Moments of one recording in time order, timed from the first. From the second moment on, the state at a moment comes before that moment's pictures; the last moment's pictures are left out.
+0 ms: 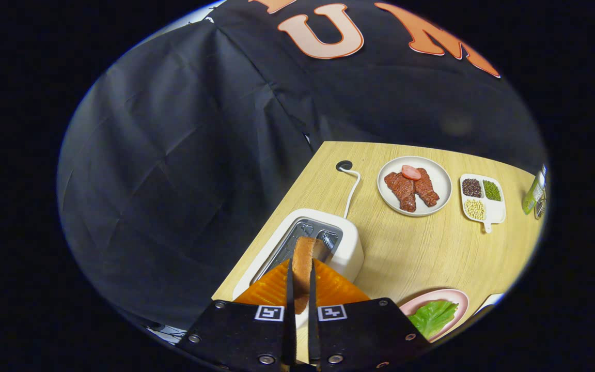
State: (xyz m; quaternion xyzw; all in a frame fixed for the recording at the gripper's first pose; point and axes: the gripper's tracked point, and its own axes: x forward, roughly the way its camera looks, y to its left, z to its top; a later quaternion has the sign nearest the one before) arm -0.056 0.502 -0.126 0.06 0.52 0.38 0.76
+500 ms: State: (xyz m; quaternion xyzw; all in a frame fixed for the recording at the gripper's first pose) arm -0.049 0.425 -0.082 0.10 0.44 0.39 0.80
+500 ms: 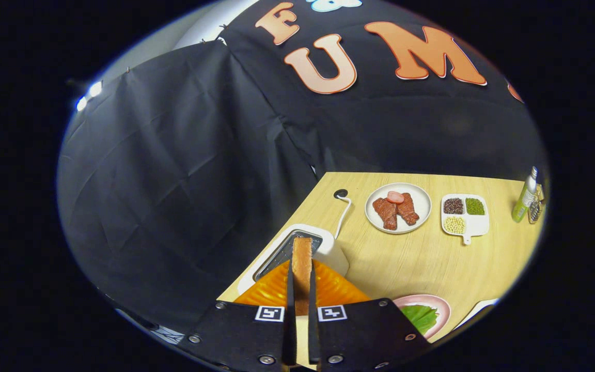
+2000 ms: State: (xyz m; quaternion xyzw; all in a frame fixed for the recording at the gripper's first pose) arm -0.096 0.254 -0.236 0.16 0.52 0.30 0.79
